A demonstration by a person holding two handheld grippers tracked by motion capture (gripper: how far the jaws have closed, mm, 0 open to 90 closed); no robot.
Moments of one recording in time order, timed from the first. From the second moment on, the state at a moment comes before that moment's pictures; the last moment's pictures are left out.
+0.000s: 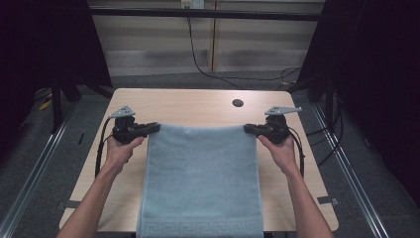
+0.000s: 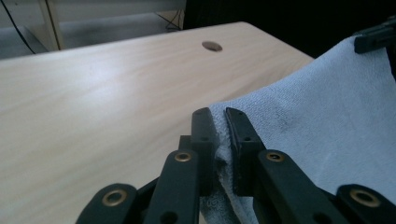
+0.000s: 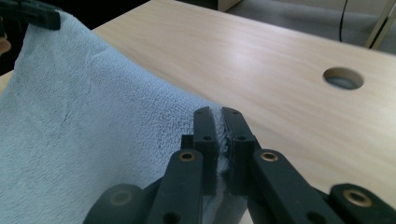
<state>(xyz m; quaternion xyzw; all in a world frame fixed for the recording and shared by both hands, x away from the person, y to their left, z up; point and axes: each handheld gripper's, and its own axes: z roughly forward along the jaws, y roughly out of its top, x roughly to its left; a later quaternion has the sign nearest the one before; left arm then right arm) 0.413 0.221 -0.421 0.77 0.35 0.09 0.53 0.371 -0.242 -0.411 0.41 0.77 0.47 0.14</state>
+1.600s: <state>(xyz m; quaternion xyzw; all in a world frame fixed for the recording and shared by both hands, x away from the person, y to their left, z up) 0.269 0.255 -0.460 0.78 0.30 0.01 0.54 0.222 -0.257 -0.455 0.39 0.77 0.49 0.09</state>
